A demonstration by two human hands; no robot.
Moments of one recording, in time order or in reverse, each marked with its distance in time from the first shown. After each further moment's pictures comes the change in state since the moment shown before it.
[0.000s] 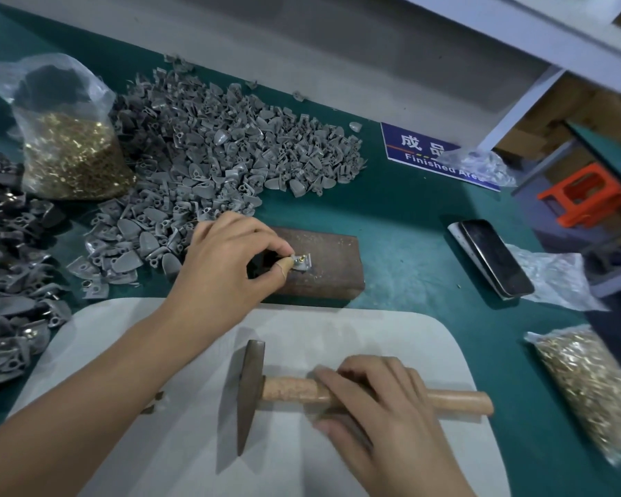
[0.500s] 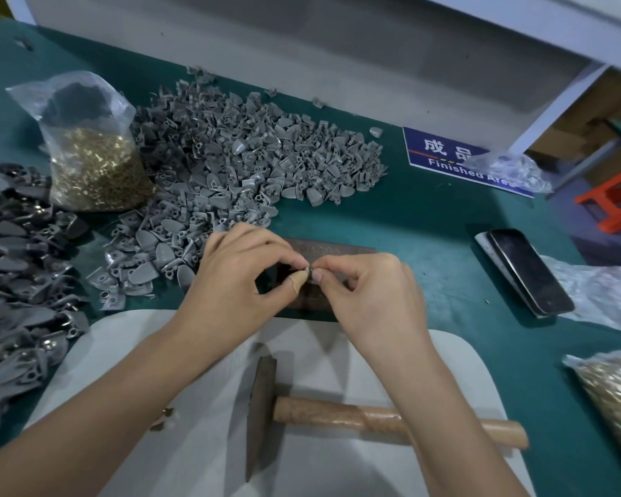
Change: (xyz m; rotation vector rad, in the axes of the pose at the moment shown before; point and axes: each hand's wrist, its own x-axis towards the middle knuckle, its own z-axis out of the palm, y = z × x) left_hand 0.000 -0.001 -0.002 -0.006 0.017 0.029; right_hand 0.137 0.008 0.007 0.188 0.066 0.367
